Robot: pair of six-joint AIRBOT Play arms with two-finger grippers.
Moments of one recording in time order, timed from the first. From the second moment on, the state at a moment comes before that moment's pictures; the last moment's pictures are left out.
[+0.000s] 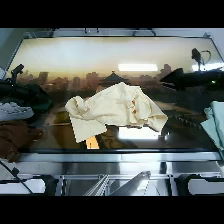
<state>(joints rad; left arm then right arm) 0.41 -1.55 1.30 0.92 -1.43 -1.17 -0.28 -1.54 1.27 -0.54 1.33 1.08</state>
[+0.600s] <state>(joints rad) 0.36 -1.60 1.00 0.84 -1.30 -1.12 -0.41 -1.24 0.71 -0.79 1.19 1.20</state>
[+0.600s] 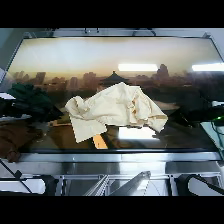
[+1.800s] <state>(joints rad) 0.19 -1.78 1.17 0.79 -1.36 -1.10 -0.25 -1.35 0.52 -0.58 1.03 1.10</state>
